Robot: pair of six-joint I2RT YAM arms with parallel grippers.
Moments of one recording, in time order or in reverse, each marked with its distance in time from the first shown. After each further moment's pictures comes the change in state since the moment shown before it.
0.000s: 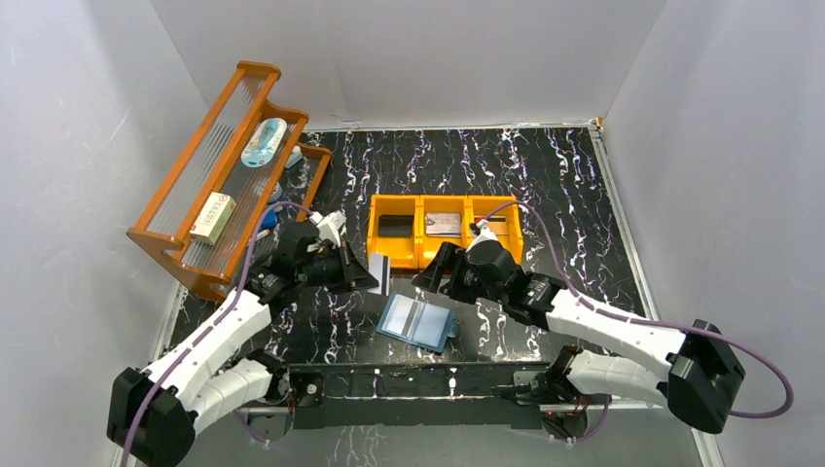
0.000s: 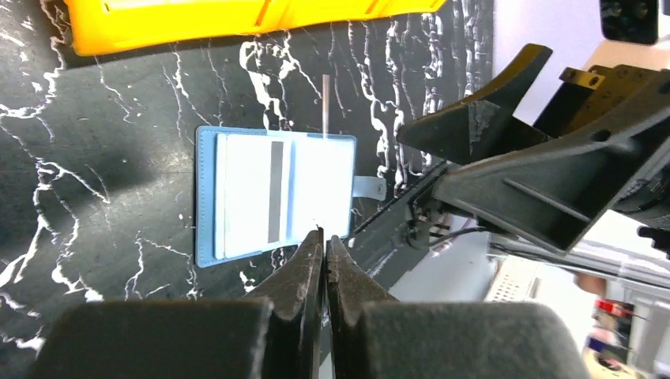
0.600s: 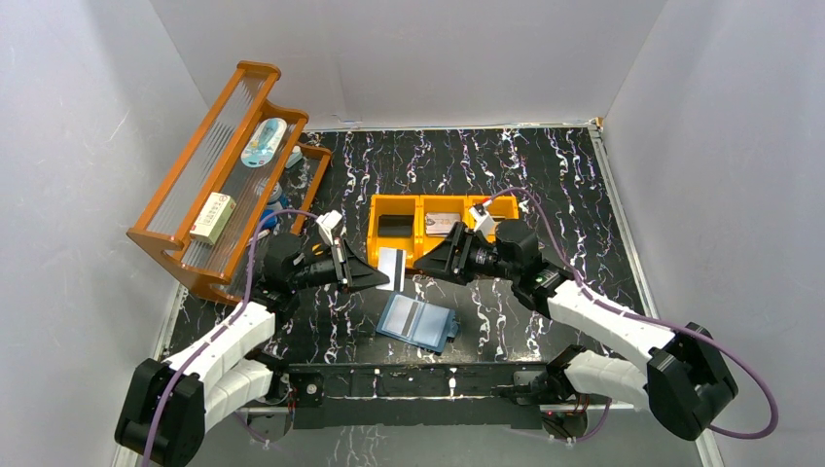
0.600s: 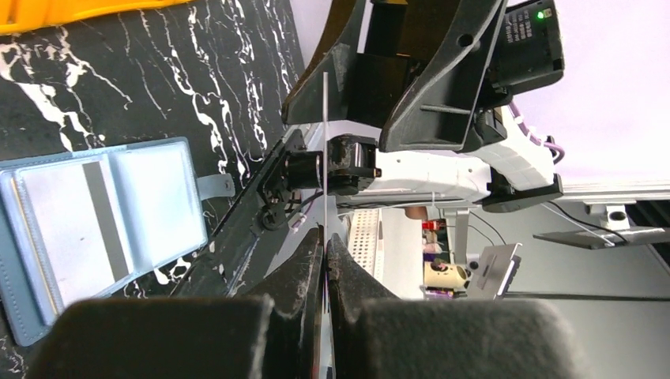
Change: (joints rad) left arm 0.143 0.011 -0.296 0.779 0.486 -0.432; right arm -0.251 0.008 -0.040 0.280 -0.468 0.040
